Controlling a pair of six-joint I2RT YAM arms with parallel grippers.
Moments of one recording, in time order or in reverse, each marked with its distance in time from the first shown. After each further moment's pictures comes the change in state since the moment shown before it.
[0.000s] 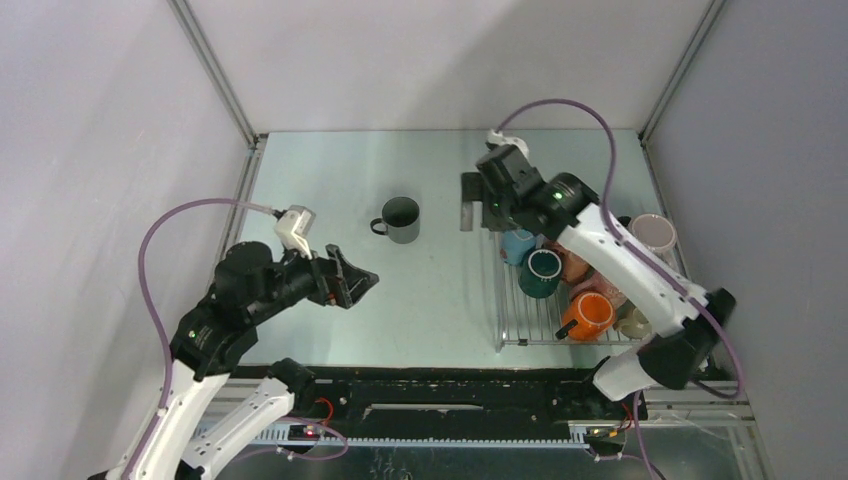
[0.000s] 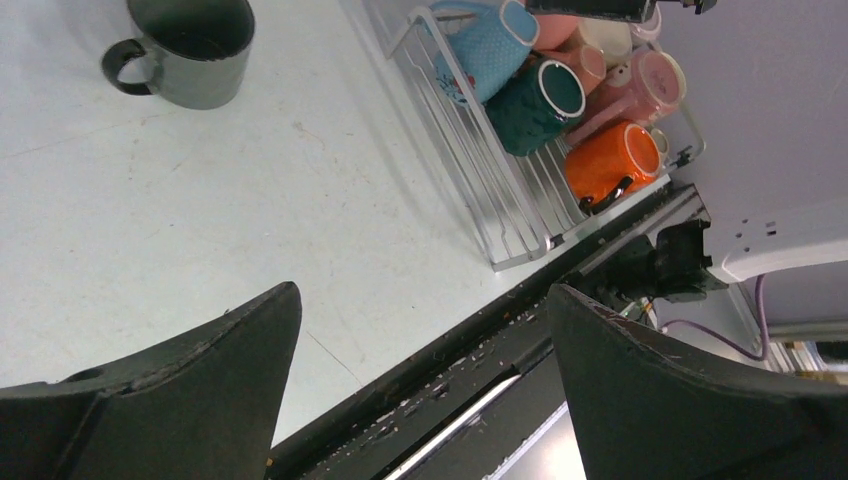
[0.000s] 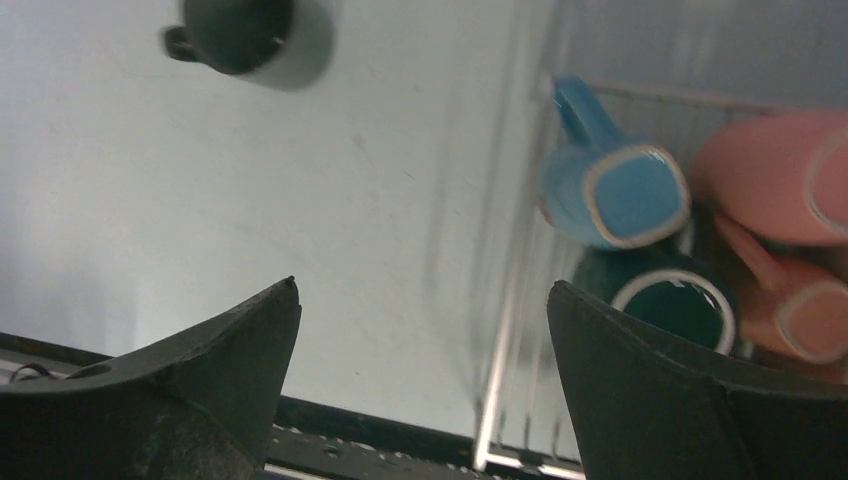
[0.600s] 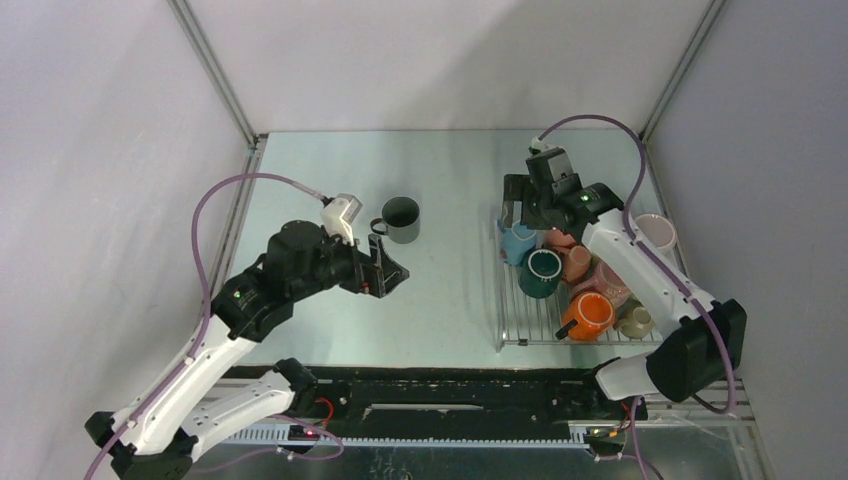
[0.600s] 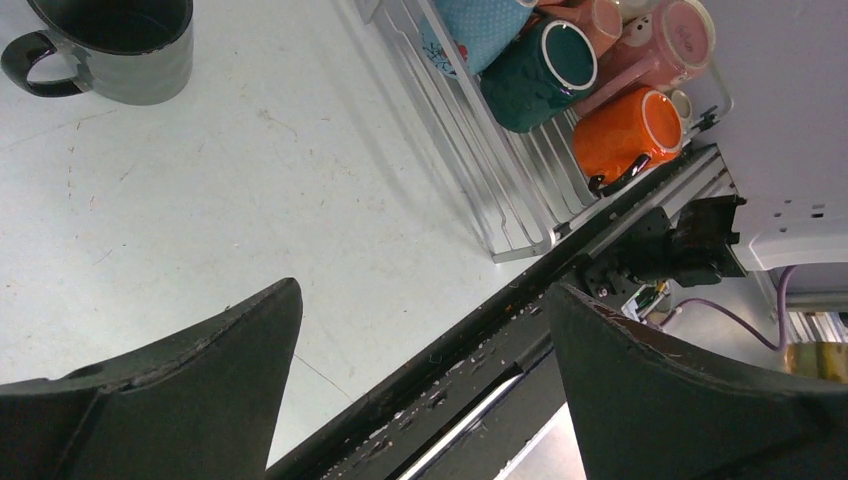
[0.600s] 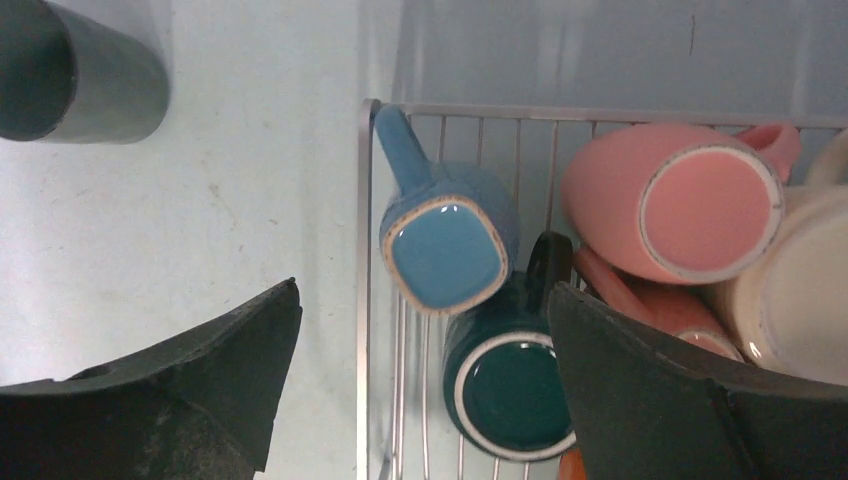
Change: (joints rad) left arm -0.190 0.195 -0.012 0.126 -0.093 -0.021; right arm -0.295 -0.164 -0.391 0.227 -0.116 -0.159
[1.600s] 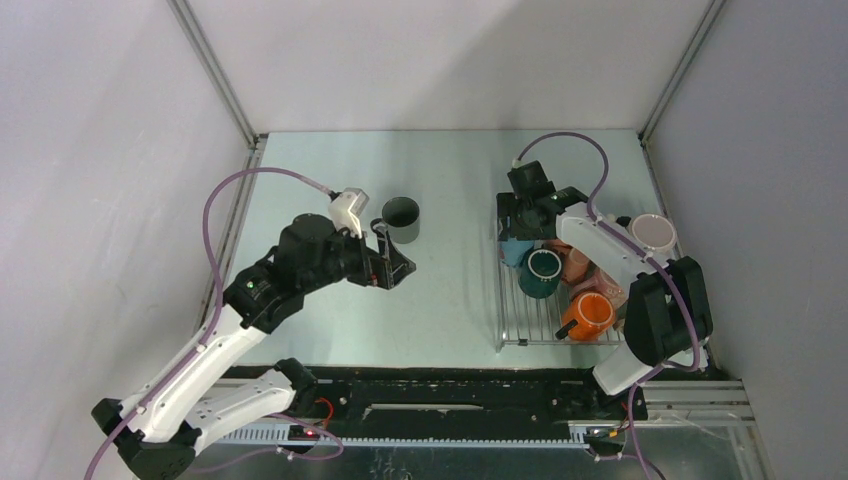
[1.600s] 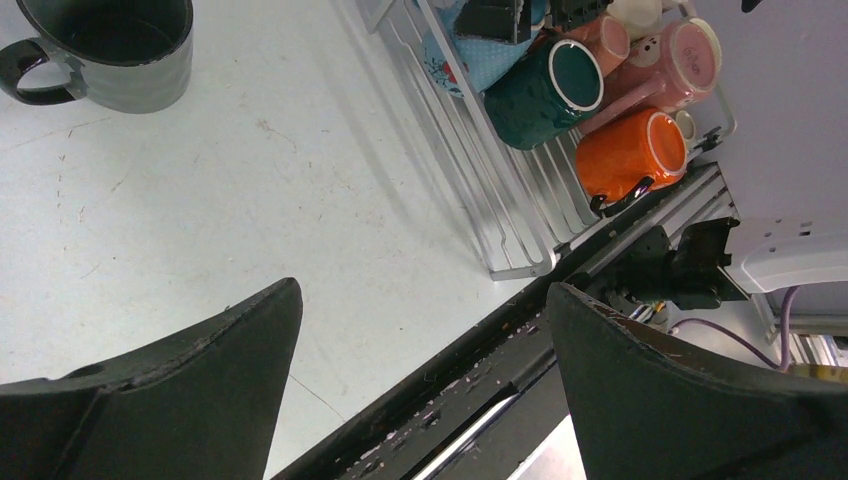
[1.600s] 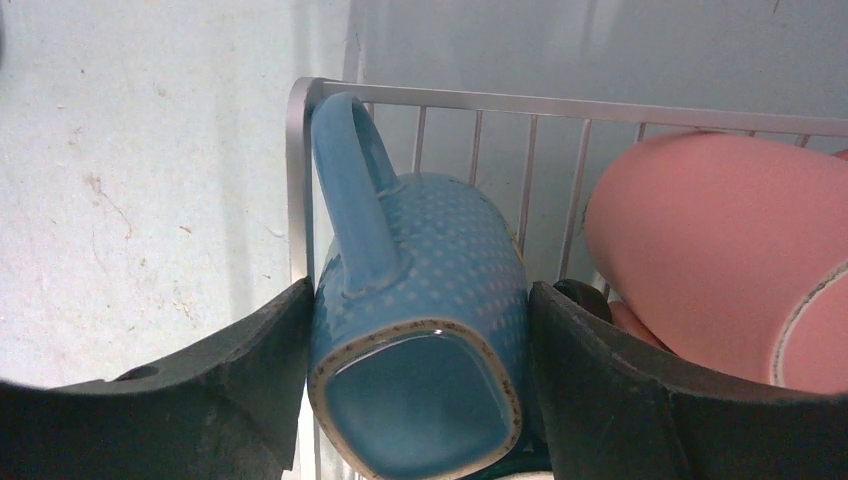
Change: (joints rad) left arm -0.003 0.066 0.000 0.055 -0.022 -0.032; right arm -0.023 0.207 -0.096 0.138 -0.029 -0.053
